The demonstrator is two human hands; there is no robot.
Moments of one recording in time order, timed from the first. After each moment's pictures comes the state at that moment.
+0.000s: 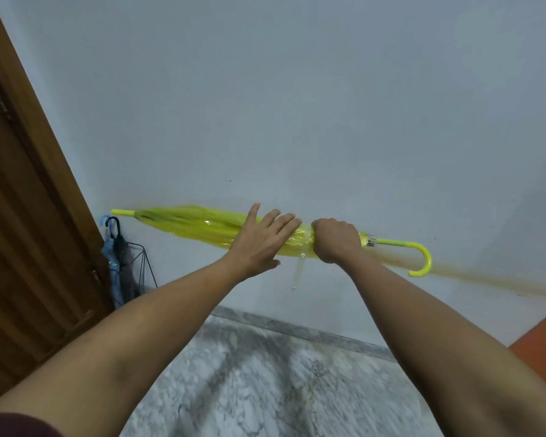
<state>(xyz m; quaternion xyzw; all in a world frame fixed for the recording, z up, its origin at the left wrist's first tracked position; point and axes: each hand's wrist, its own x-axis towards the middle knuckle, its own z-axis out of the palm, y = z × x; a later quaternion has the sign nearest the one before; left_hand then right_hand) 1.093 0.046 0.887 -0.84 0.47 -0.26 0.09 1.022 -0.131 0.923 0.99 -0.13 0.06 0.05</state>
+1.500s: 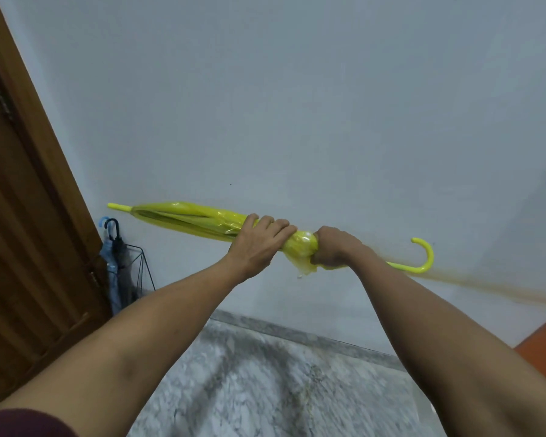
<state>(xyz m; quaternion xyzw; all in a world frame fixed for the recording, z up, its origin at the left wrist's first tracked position) 1.101 0.045 0.884 -0.82 0.47 -0.33 0.01 1.023 -0.138 0.933 0.98 -0.14 -0.09 -0.10</state>
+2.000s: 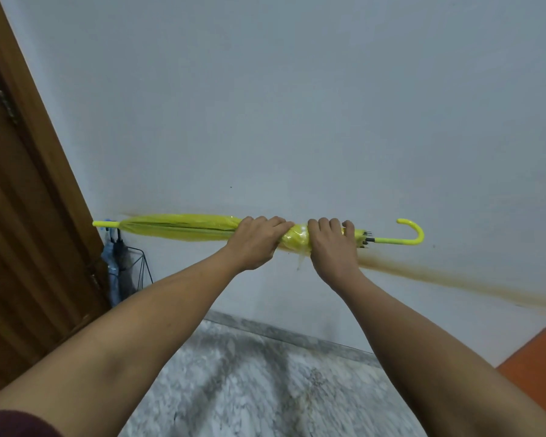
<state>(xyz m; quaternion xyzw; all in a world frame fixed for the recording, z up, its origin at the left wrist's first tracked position) 1.107 0.045 0.903 -0.86 0.46 -0.22 -0.05 1.009 -0.125 0.899 0.95 -0.09 0.25 0.18</state>
